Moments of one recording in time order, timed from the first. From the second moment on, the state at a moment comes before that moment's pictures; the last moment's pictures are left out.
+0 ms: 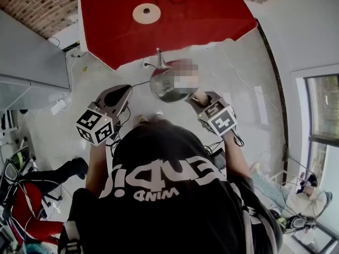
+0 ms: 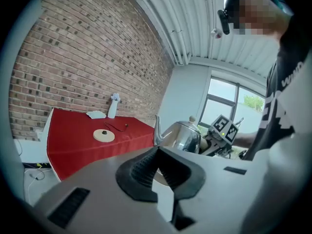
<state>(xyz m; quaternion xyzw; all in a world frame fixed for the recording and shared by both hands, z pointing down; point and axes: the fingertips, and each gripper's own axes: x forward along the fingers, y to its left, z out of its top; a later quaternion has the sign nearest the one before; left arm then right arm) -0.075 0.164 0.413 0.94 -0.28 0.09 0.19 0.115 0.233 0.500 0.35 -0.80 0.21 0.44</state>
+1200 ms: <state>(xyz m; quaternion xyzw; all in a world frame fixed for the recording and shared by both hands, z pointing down) -0.021 0.143 0.423 0.93 -0.29 0.11 0.19 0.171 0.187 0.505 0.32 -0.81 0.19 0.45</state>
